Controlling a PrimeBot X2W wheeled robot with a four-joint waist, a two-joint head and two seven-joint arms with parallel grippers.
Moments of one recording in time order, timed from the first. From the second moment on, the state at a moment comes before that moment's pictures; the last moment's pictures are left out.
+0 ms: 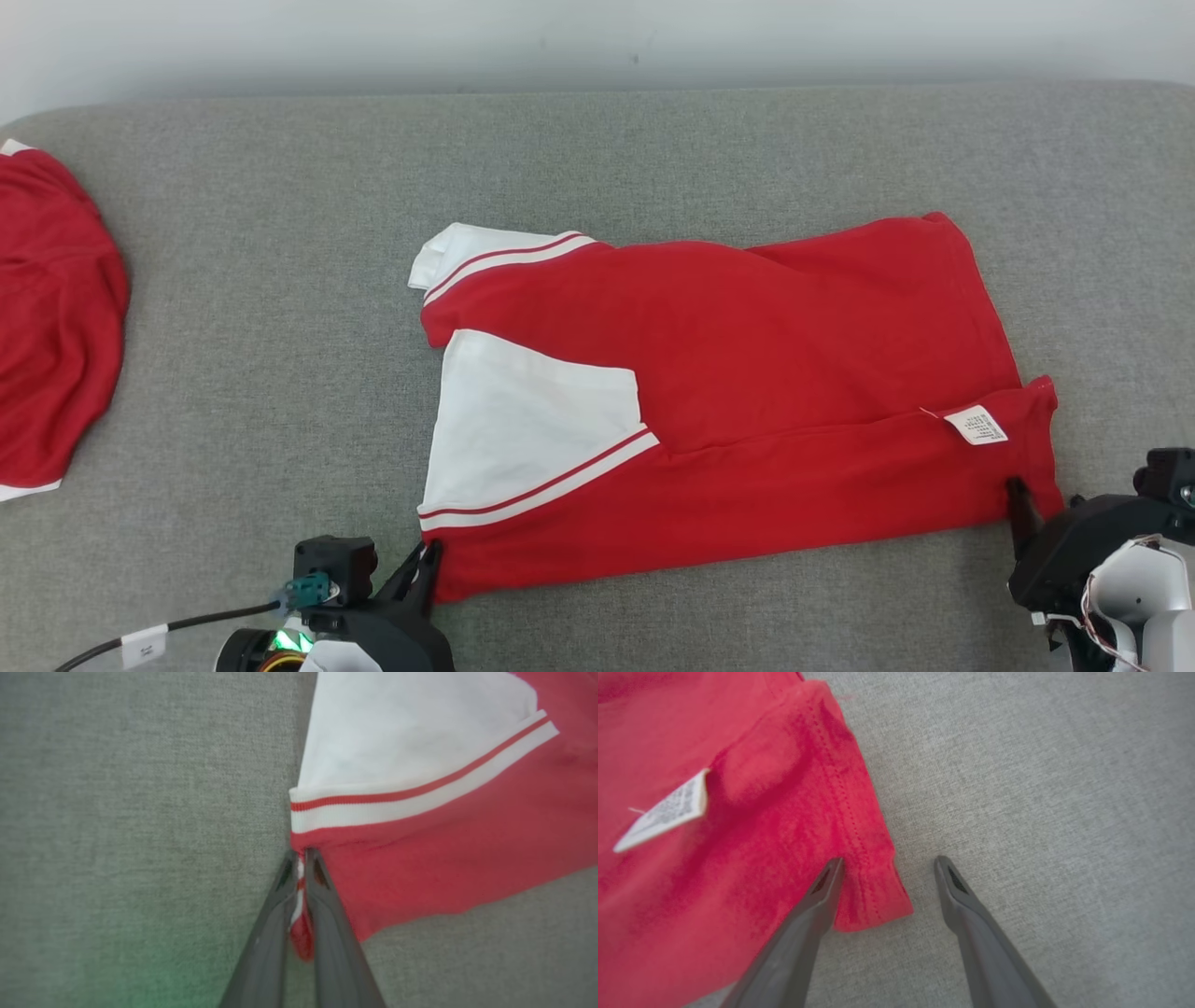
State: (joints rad) left arm -0.34 0.41 -0.77 0.32 -0.85 0.23 0.06; right arm -0.21 -0.06 -0.43 0.25 0.13 0.13 0.49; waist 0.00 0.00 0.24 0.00
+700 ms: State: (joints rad) left arm -0.18 0.50 -0.79 0.18 -0.91 0.25 0.14; right arm 0.02 -0.05 -0.45 0.03 0.24 0.13 0.56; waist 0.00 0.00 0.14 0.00
